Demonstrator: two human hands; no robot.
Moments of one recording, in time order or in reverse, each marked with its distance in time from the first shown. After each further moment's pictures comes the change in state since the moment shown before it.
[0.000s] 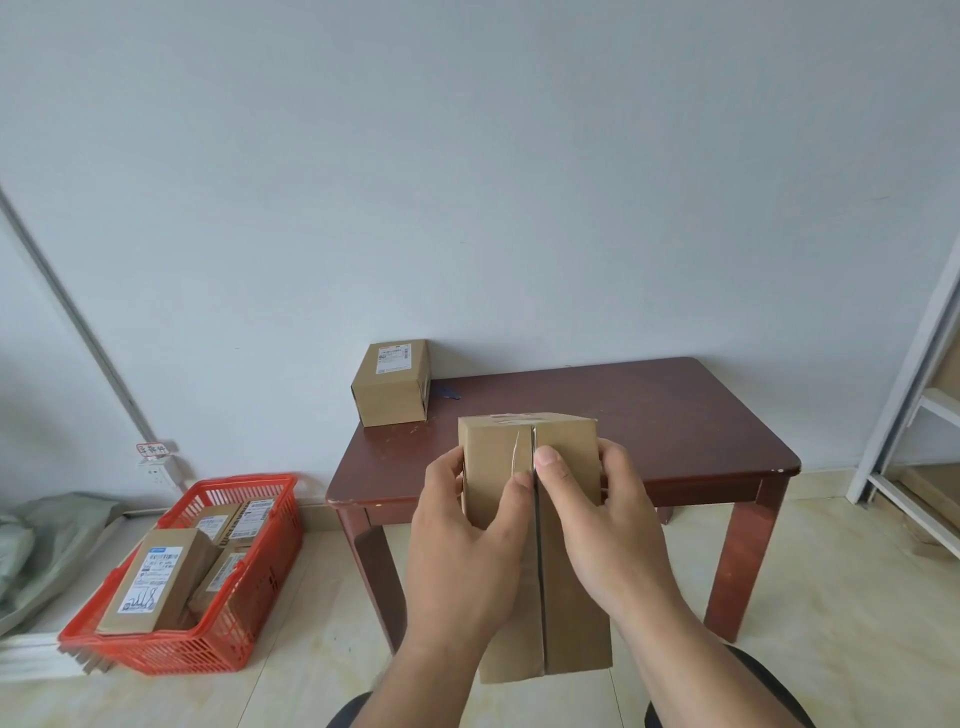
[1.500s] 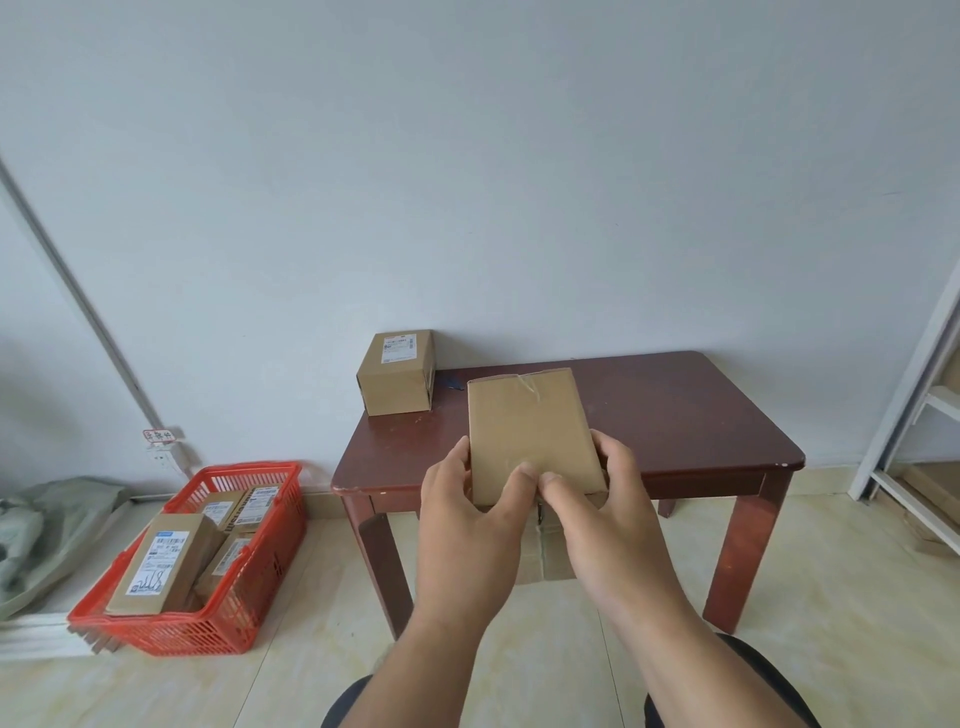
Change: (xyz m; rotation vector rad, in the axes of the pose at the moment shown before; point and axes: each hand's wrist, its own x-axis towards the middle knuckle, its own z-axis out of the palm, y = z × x) left_hand 0.006 -0.008 0.001 -0.066 -0.057 -0.008; right_hand -0.015 -0.007 0.002 0.168 -0.076 0.088
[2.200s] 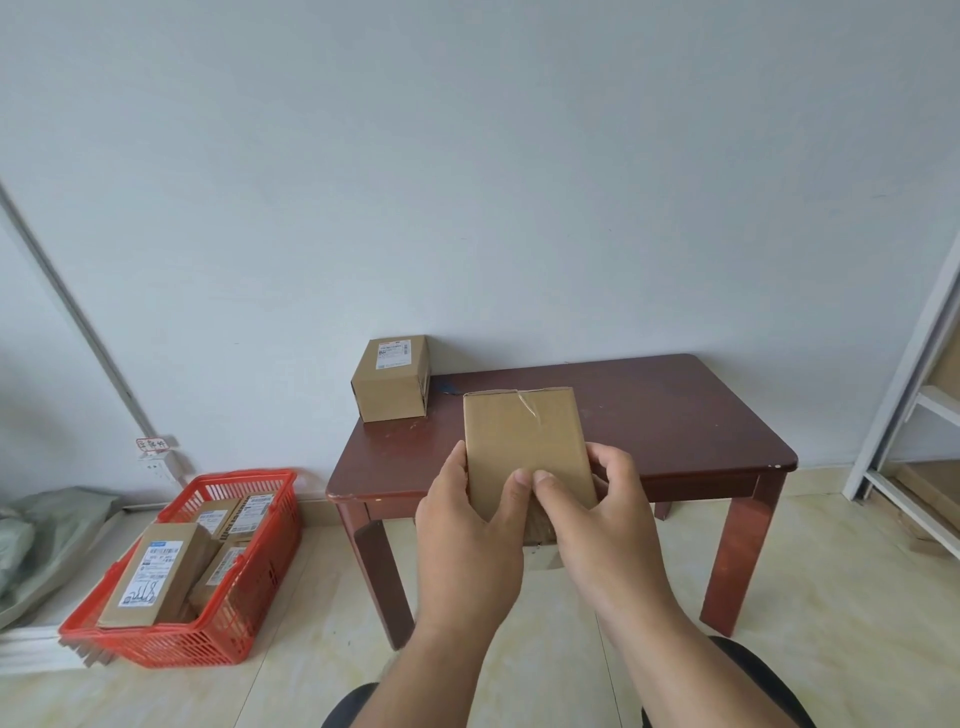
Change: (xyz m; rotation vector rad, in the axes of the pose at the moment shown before) left_hand 0.000 -0.001 0.006 0.039 0.003 0.066; right_hand 0.011 0.013 0.002 -0.046 0.111 -0.032
